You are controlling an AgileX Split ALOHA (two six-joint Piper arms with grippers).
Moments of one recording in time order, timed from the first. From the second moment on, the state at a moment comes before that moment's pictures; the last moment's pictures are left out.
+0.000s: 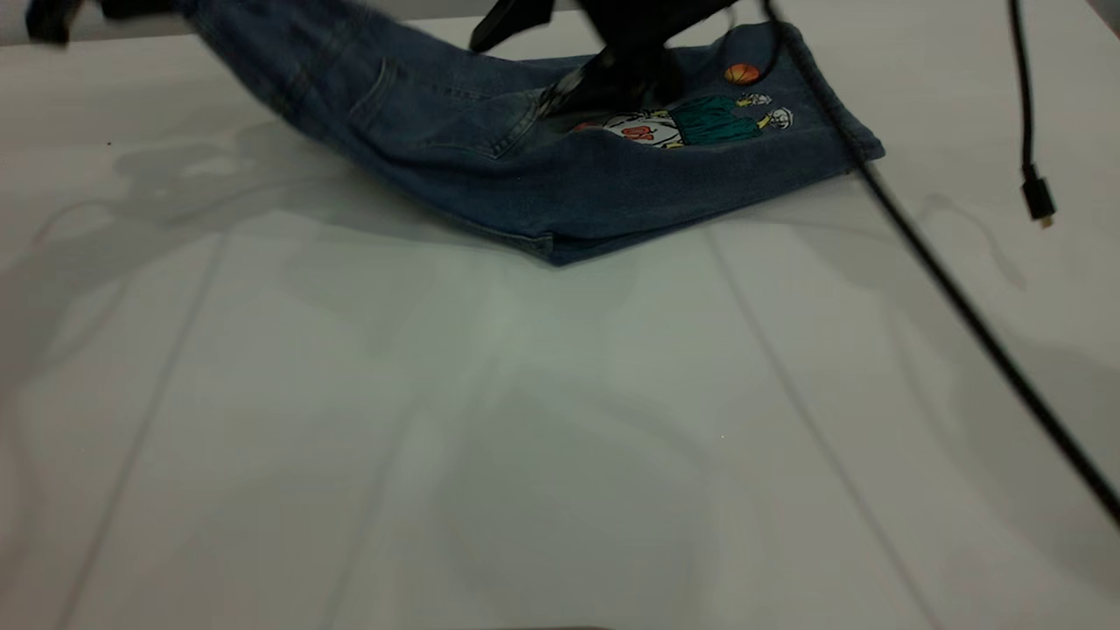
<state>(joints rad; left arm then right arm) 0.10 2.01 -1.27 -1.28 0.58 0.83 0.32 2.51 -1.79 1.44 0.69 -0.66</state>
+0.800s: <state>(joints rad) 0.00 1.82 -1.27 -1.18 0.65 0.83 0.28 2.55 -1.89 1.05 0.73 -0.53</state>
